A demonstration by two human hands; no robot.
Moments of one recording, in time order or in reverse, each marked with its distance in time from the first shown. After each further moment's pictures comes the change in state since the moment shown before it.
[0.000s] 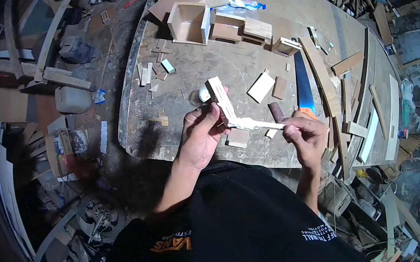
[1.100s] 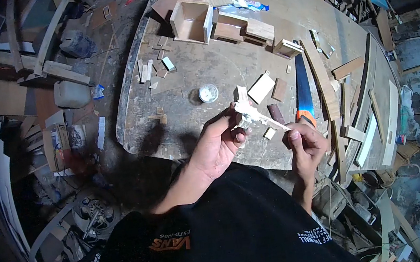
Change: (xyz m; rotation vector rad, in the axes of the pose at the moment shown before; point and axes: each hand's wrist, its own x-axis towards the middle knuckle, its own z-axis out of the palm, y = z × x) left_hand -0.005 -0.015 0.020 -0.347 0.125 -0.268; right_hand -0.014 -0.008 0.017 -0.121 0.145 -0.095
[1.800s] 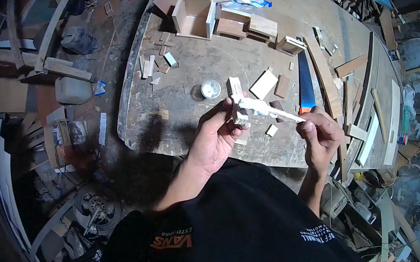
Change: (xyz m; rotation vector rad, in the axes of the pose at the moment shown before) left_hand 0.000 0.003 -0.001 0.026 -0.024 0.116; right_hand 0.027 -0.019 -0.009 -0.059 -0.062 -0.145
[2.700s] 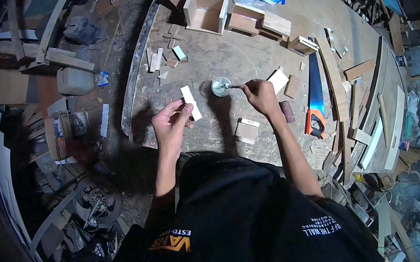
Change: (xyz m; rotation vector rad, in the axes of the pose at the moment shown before) left_hand 0.005 0.070 -0.107 0.917 0.419 0.499; right_hand 0.039 0.210 0.127 -0.466 -0.369 0.243
